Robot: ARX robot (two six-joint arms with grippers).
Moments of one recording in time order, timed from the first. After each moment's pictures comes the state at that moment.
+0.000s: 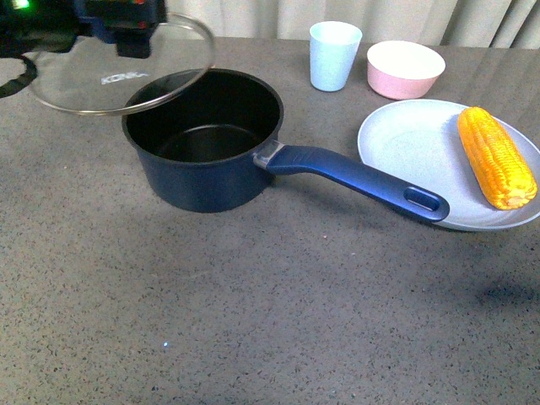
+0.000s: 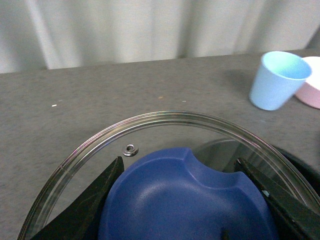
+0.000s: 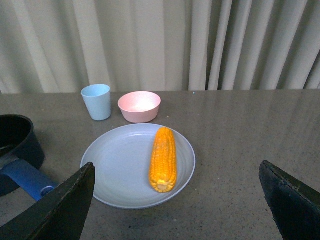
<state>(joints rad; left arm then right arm) -0.17 1.86 0.86 0.72 0.08 -0.01 0.00 0.00 0.02 0.00 0.00 0.00</state>
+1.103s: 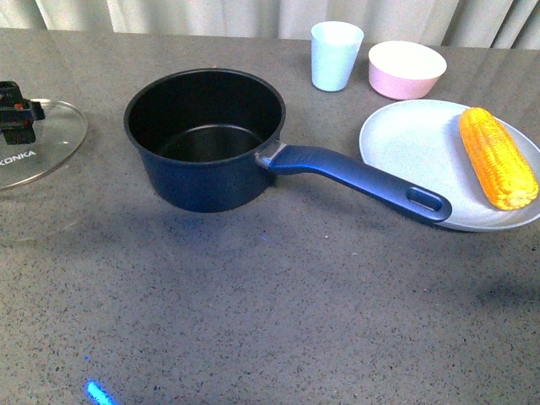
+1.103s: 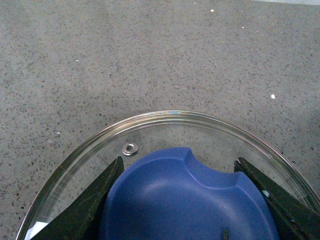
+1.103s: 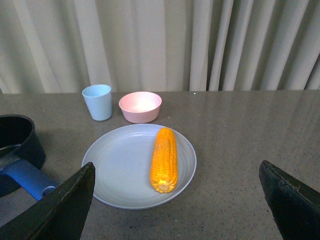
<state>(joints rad) 0.10 2.19 0.84 1.00 0.08 -0.01 0.00 0.00 0.02 0.00 0.00 0.00</state>
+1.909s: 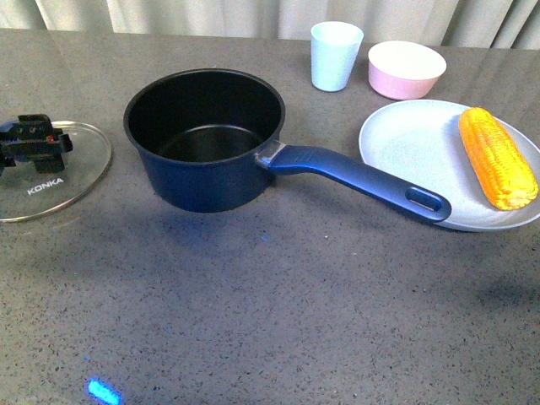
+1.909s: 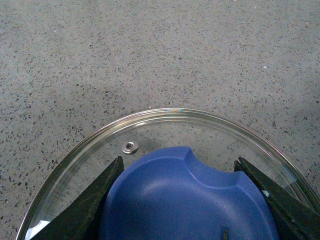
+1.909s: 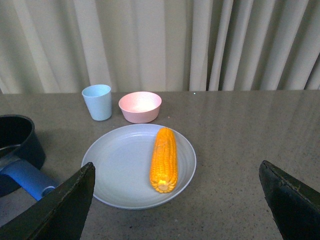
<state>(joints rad) 0.07 2.26 0.81 1.07 0.08 -0.03 0.00 0.00 0.02 0.00 0.00 0.00</state>
